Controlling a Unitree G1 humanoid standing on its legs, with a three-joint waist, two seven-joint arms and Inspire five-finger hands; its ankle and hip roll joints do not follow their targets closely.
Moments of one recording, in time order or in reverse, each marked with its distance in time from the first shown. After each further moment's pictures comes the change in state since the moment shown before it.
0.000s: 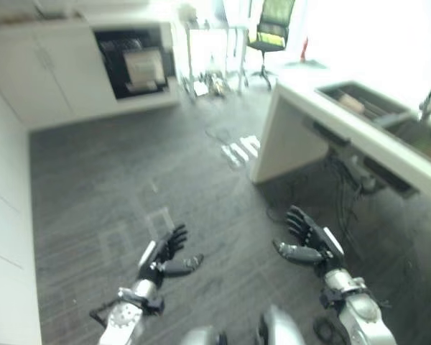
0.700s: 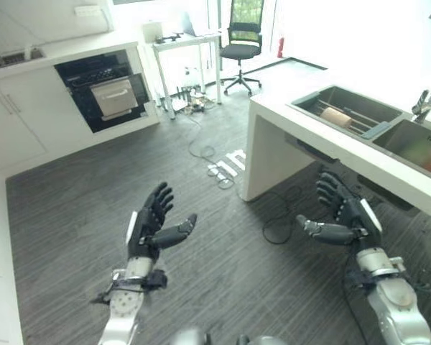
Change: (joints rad) left arm 0.061 -0.106 0.117 -0.239 -0.083 -0.157 0.142; right arm -0.107 -0.072 -0.111 -0.078 0.002 -0.041 -0.146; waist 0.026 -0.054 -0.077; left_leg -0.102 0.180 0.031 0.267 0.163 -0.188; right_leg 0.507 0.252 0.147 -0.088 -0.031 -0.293
